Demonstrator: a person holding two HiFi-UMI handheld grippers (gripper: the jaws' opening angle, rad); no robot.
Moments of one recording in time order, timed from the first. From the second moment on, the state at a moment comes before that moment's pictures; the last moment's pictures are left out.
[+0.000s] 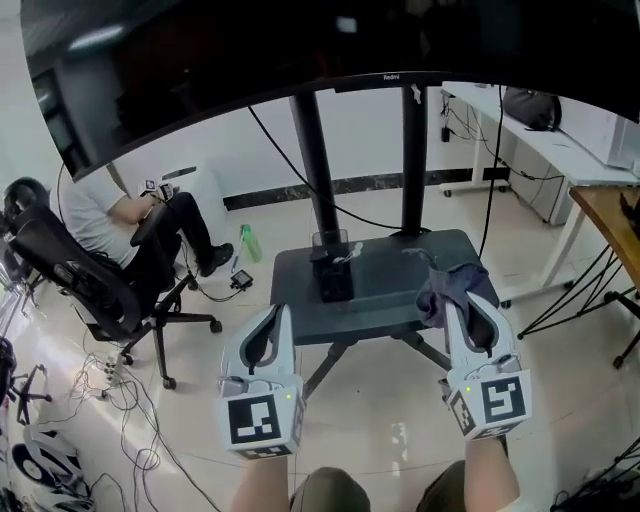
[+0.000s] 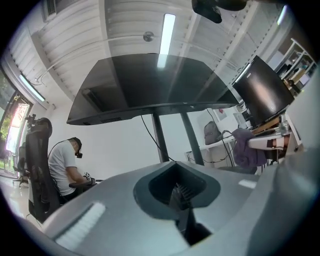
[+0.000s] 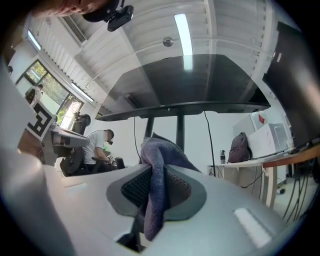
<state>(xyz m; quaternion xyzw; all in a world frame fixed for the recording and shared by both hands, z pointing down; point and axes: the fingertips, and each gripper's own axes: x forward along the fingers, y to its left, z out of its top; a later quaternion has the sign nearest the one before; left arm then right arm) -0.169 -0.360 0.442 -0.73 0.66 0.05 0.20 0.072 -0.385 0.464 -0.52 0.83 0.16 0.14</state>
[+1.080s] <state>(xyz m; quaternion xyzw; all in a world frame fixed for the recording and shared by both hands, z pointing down) -0.210 -0.469 0.398 -0.74 0.66 0.02 0.15 -0.129 -0.570 0.304 -0.47 0.86 0.17 0.03</state>
